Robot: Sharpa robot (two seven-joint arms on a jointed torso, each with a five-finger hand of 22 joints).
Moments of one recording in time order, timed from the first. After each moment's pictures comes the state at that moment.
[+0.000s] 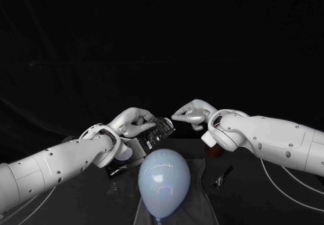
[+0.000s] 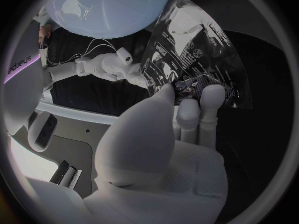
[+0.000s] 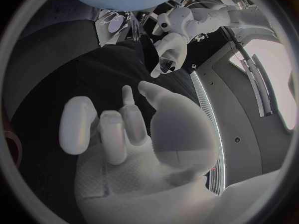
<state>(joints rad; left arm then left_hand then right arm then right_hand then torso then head) 1.31 -0.65 -0.02 1.19 -0.98 -0.45 0.51 1.69 0.04 0.25 0.29 0.04 0.93 0.12 0.46 0.27 1.01 0.07 0.49 0.09 1.28 0.00 1.37 0.89 0.15 1.14 0.10 1.19 0.83 1.49 -0.64 -0.14 1.32 -0.67 -0.34 -0.01 1.13 -0.14 0.44 0.07 0.27 0.99 0.13 0.19 0.41 1.44 0.05 1.39 1.31 1.46 -0.03 1.55 1.31 0.08 1.45 0.08 1.24 1.31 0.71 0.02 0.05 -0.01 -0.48</state>
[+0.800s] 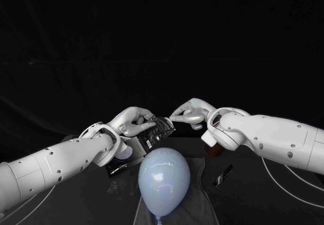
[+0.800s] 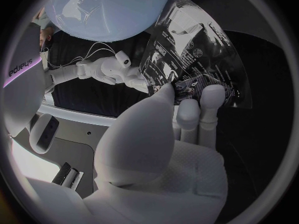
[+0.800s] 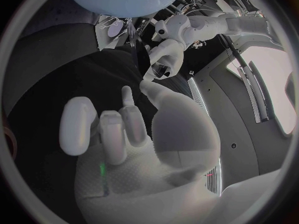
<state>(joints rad) 1.30 -0.65 -0.02 1.19 -0.99 -0.45 0.51 1.68 0.03 0.25 0.29 0.04 0.93 0.12 0.46 0.27 1.01 0.08 0.49 0.09 1.28 0.00 1.37 0.89 0.15 1.14 0.10 1.19 0.83 1.50 -0.65 -0.13 1.35 -0.72 -0.31 -0.02 1.12 -0.16 0.44 0.08 0.27 0.98 0.14 0.19 0.41 1.45 0.05 1.40 1.31 1.47 -0.02 1.55 1.31 0.08 1.44 0.08 1.24 1.31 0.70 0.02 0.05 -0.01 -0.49</state>
